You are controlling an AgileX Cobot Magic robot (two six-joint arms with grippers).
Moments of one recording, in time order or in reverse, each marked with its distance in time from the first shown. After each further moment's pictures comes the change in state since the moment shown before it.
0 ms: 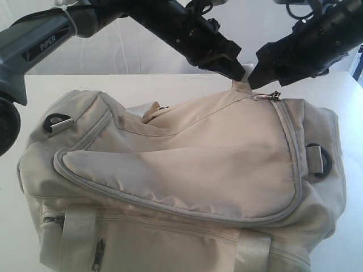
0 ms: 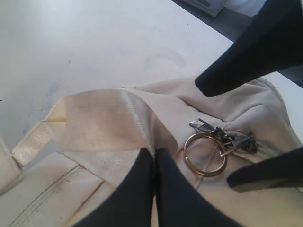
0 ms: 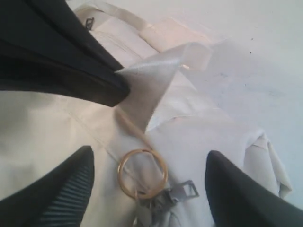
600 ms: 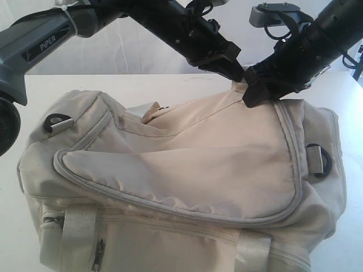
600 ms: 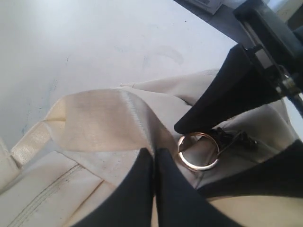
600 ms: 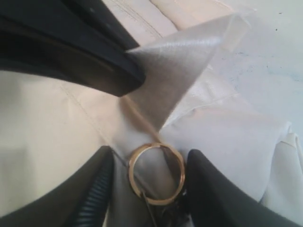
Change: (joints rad) left arm 0.000 0.000 0.000 0.000 0.007 0.008; right arm 0.049 0.069 -0.022 -0.062 0.043 0.014
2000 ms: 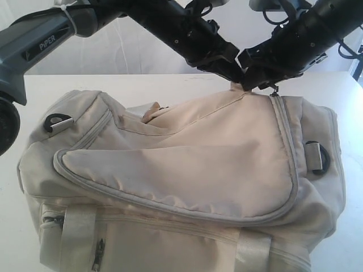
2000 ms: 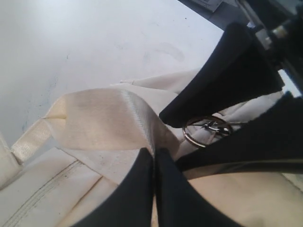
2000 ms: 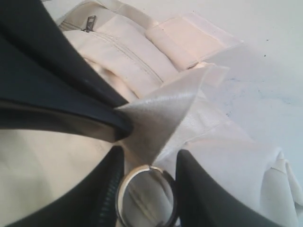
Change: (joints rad) left arm 0.000 0.000 0.000 0.005 0.013 0.003; right arm 0.000 0.025 -0.063 0.028 -0.031 0.045
